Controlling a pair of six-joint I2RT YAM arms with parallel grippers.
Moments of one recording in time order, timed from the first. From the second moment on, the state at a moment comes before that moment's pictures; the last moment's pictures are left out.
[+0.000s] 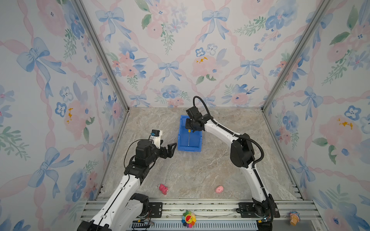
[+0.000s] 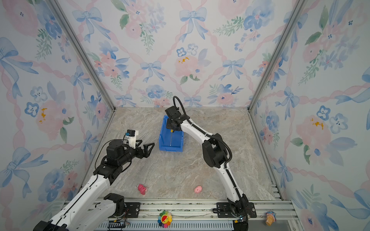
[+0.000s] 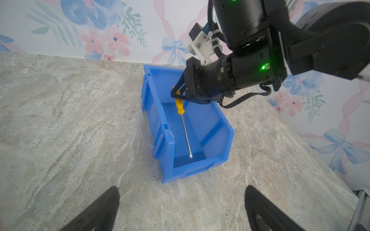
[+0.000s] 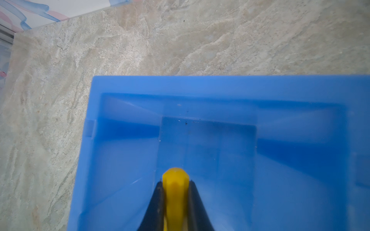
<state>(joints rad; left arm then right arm) -0.24 0.85 0.52 -0.05 0.32 -0.23 0.68 2.39 2.18 -0.70 0.15 0.65</state>
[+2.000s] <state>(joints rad) -0.24 0.84 0.52 -0.10 -0.06 -0.23 0.75 2.33 2.22 -0.74 0.31 0.53</state>
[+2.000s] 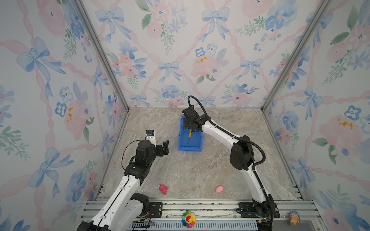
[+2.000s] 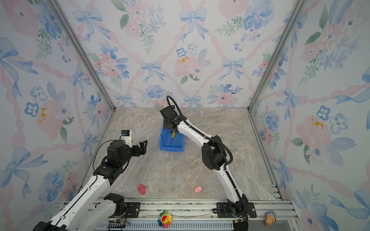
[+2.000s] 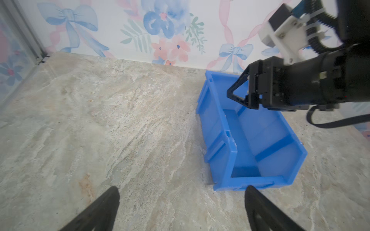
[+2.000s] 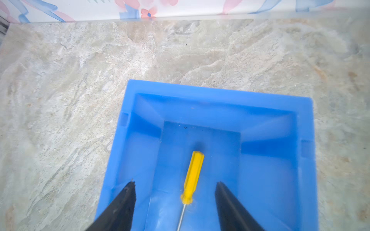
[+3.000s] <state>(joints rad) -0.24 0.53 0.21 0.04 -0.27 -0.03 0.58 1.01 0.82 -0.55 0.67 0.36</state>
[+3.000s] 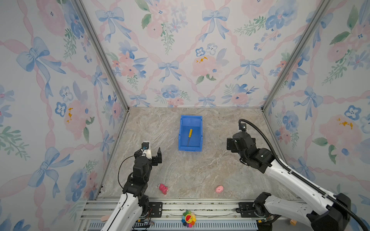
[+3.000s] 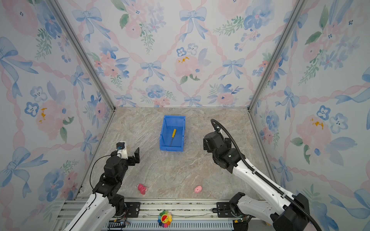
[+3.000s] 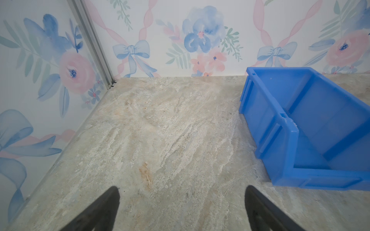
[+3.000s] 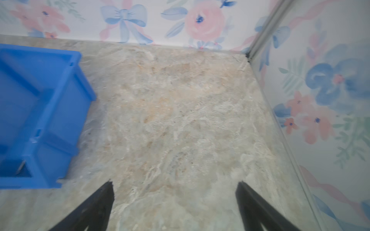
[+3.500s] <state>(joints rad) -0.10 0.79 0.12 0.25 -0.20 -0.04 0.28 0.54 0.17 -0.10 0.48 0.03</state>
